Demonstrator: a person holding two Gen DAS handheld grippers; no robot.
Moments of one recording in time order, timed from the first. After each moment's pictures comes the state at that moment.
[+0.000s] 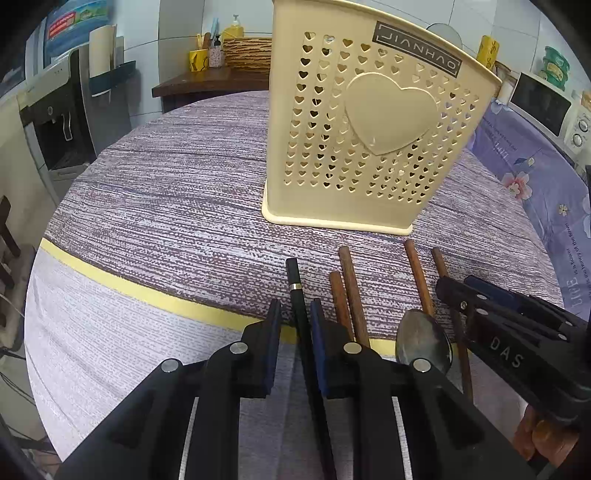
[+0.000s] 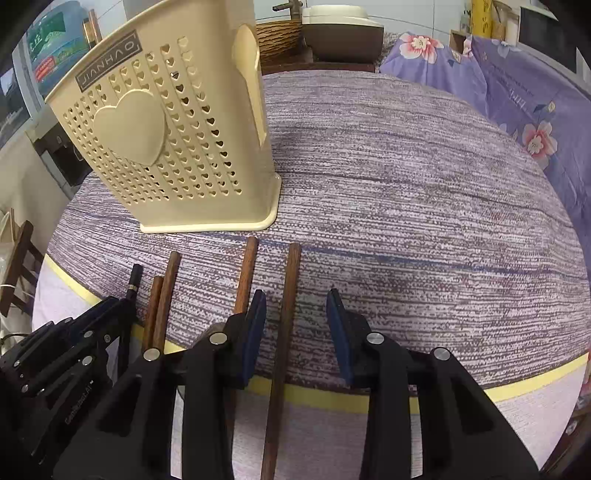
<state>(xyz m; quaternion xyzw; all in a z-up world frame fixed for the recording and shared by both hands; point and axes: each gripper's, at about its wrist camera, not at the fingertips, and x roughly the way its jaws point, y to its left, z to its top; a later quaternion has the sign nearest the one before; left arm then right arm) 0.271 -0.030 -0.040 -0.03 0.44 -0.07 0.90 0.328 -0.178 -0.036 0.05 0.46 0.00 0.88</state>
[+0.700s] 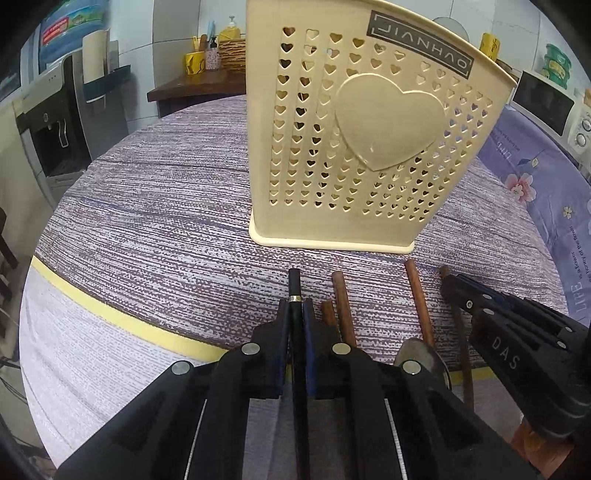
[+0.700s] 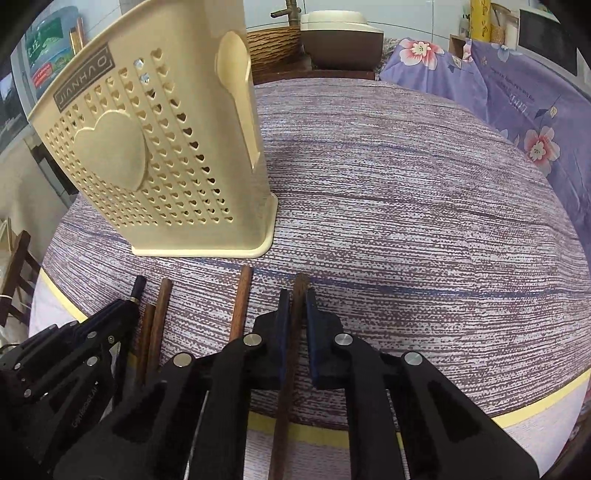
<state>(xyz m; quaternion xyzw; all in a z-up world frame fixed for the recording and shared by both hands) 0.290 -0.037 -0.038 -0.03 0.44 -0.07 0.90 0.346 -0.190 -0.035 0.07 0.45 0.01 0.89</state>
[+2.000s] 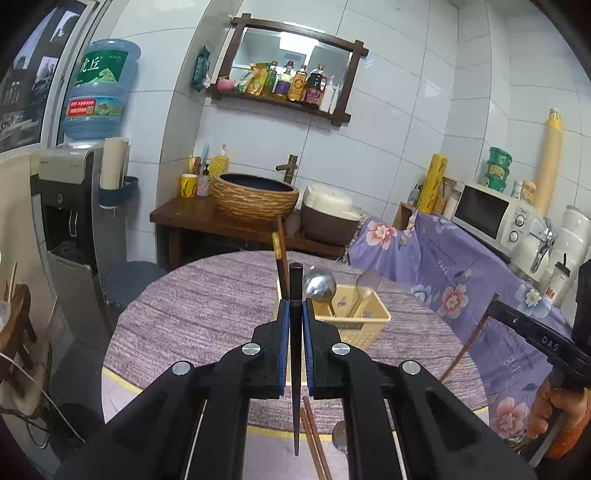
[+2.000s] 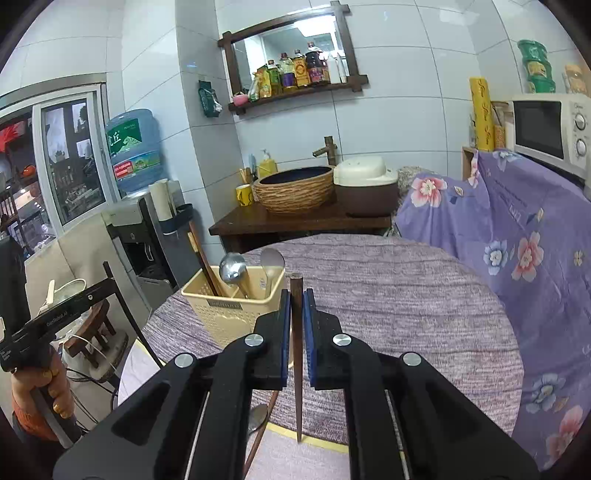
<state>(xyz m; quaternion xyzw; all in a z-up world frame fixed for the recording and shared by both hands) 0.223 0.029 0.138 -0.09 0.21 -0.13 0.96 0.251 -0.250 0.163 0.08 0.23 0.10 0.97</state>
